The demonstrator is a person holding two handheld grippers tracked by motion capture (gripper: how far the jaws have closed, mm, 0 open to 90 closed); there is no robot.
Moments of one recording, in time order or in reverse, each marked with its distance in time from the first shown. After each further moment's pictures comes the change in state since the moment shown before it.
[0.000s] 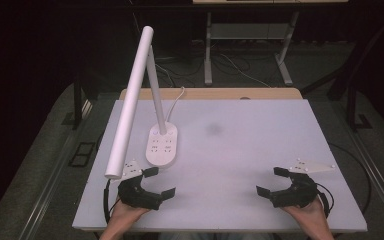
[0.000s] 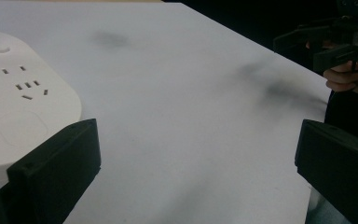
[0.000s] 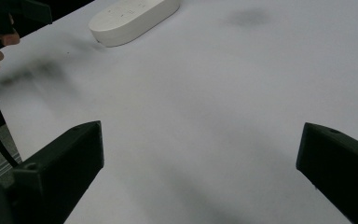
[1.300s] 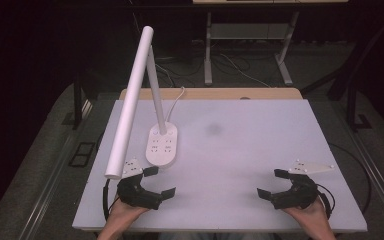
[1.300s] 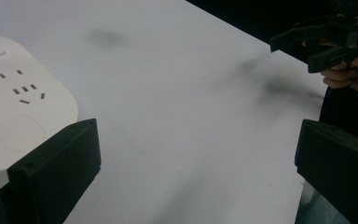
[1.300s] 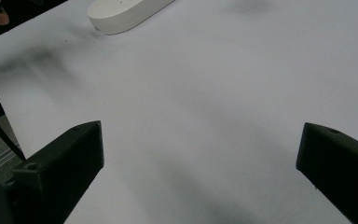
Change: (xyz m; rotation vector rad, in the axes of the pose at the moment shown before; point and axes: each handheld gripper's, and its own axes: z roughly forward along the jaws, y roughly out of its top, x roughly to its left) left arm -0.004 0.011 -0.006 0.028 -0.002 0.004; right arm -0.001 -0.002 0.000 0.038 0.003 -0.008
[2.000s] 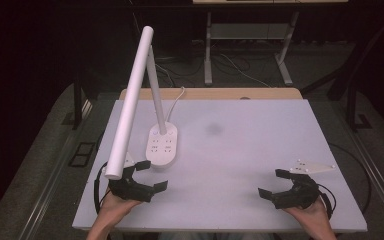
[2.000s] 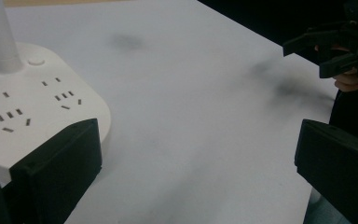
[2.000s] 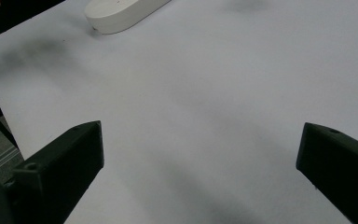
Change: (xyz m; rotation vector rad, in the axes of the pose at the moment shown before) left arm 0.013 0.015 -0.014 0.025 0.036 -0.001; right arm -0.002 -0.001 -0.001 0.001 -0.007 0.008
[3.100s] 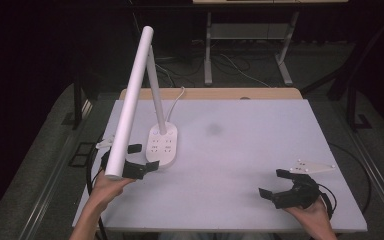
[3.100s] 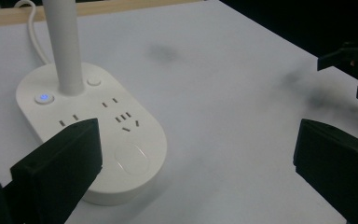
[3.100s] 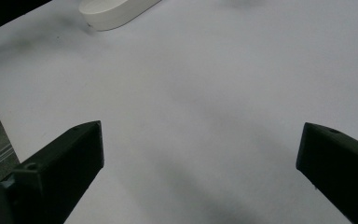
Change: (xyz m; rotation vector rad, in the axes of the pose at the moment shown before) left arm 0.039 0.034 -0.005 0.036 0.057 -0.015; right arm -0.002 -0.001 0.000 0.010 -0.012 -0.004
